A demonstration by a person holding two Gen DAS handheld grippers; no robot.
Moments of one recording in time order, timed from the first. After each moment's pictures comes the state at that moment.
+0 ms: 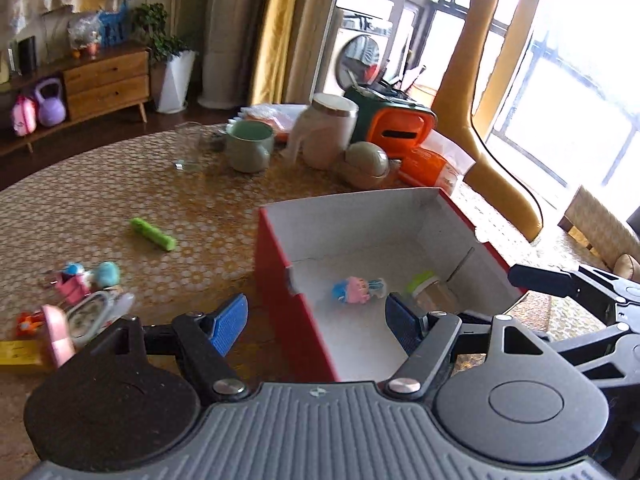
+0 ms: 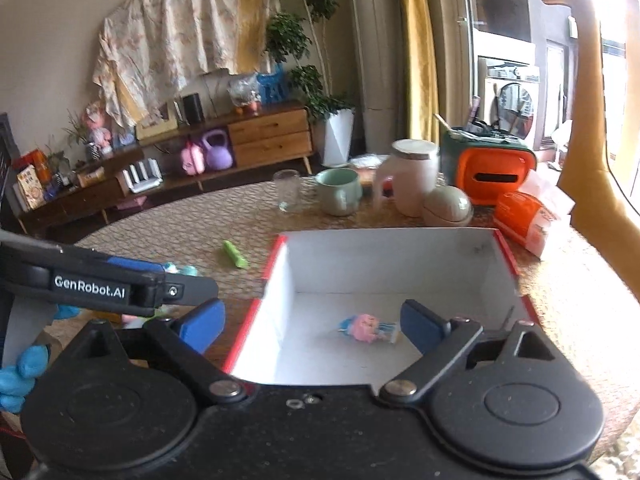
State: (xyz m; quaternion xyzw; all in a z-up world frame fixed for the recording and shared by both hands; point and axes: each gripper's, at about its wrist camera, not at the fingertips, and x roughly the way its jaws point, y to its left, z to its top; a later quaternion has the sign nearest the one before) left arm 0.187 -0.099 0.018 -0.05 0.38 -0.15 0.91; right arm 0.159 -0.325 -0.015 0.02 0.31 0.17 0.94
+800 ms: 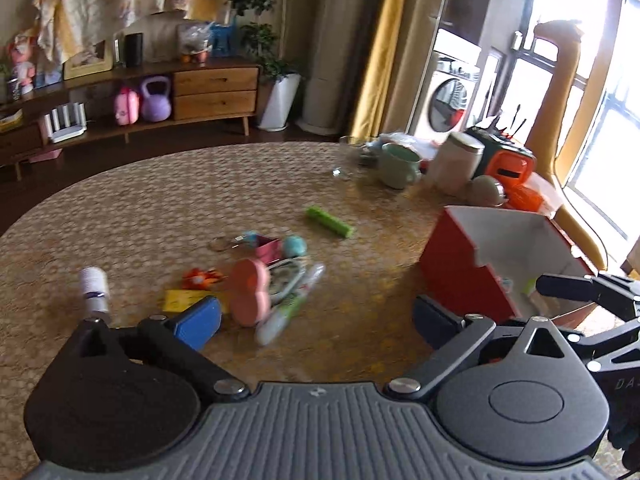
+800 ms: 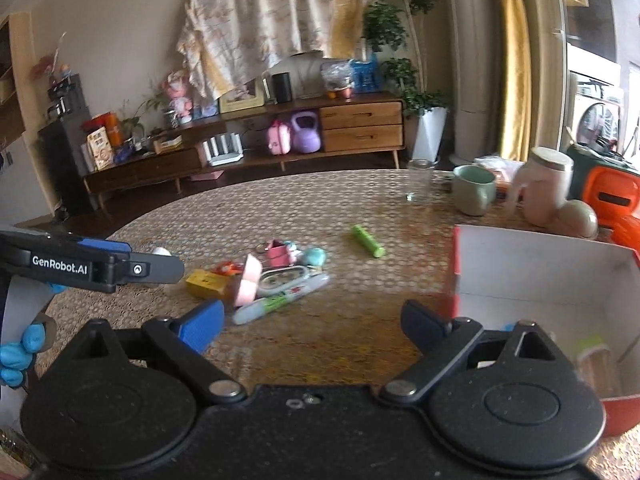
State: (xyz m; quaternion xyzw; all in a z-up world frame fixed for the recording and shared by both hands) left arm 0.112 0.073 0.005 -0.08 0.35 -0.03 0.93; right arm 0.142 -0.184 -0.028 -0.02 0.31 0.28 0.91
